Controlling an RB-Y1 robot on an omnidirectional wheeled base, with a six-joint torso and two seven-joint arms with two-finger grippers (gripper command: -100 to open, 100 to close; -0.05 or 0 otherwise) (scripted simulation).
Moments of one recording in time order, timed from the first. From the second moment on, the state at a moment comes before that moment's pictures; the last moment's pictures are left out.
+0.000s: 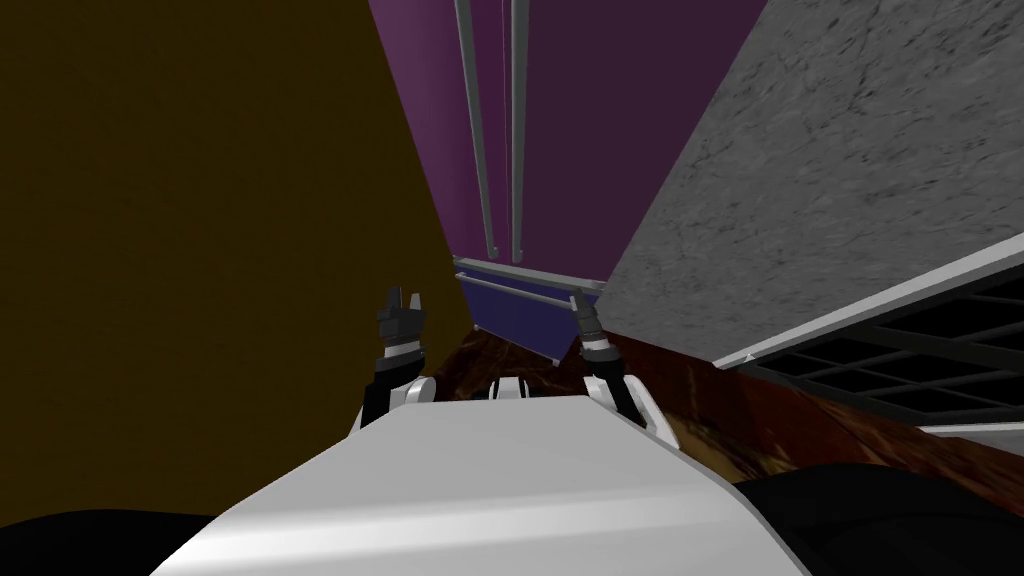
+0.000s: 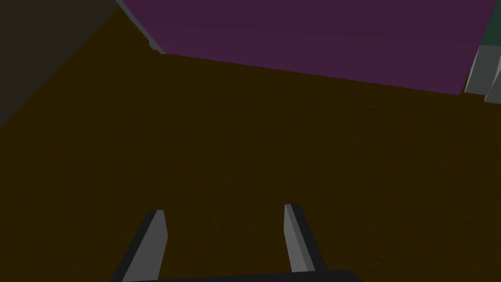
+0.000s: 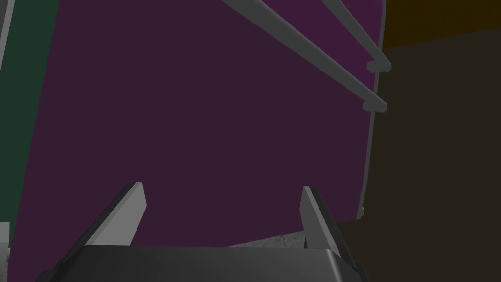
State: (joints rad) left arm 0.51 -0.03 -0.01 -2.29 0.07 -0.44 -0.04; right arm 0.50 -0.17 0.01 -2.22 0.28 -0.46 -0.04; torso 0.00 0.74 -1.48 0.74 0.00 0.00
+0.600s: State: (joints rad) left arm 0.51 -0.03 -0.01 -2.29 0.07 -0.44 -0.04; right arm 0.50 -0.20 0.01 -2.18 0.44 -0.37 0.04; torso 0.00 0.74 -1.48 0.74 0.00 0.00
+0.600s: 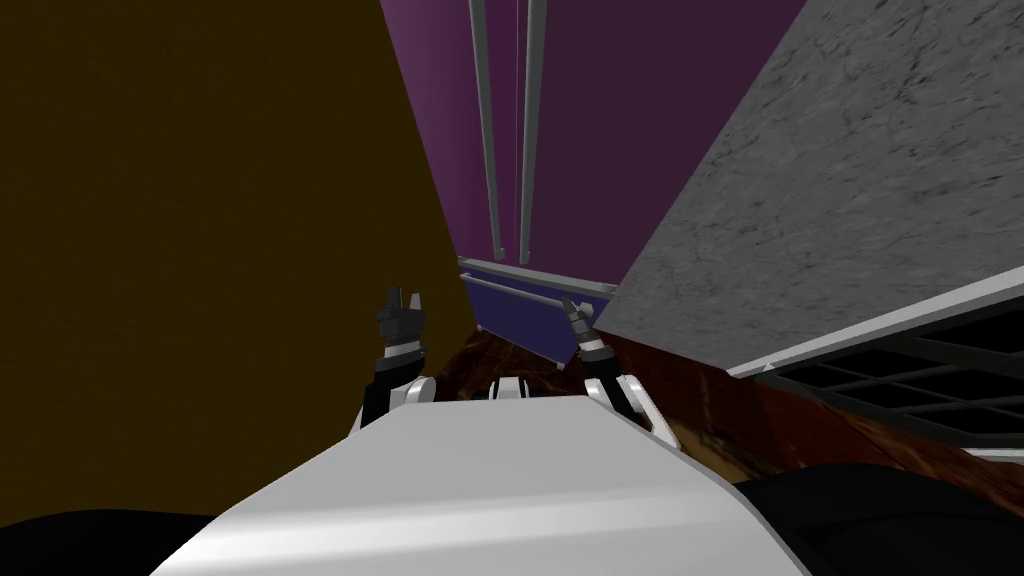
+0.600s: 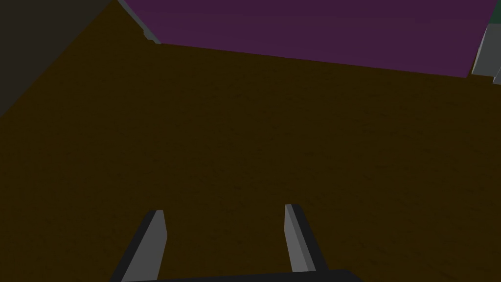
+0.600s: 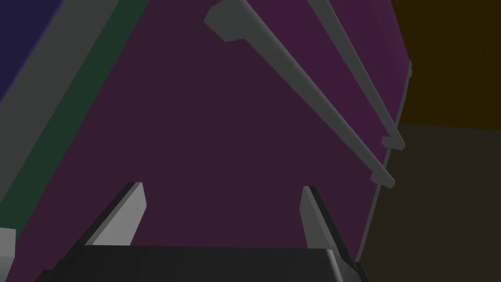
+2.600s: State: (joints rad) left arm 0.51 -0.03 -0.01 -2.29 0.07 -0.44 -0.04; right arm 0.46 -0.23 0.02 -2.01 1.02 0.00 0.31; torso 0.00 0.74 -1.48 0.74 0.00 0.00
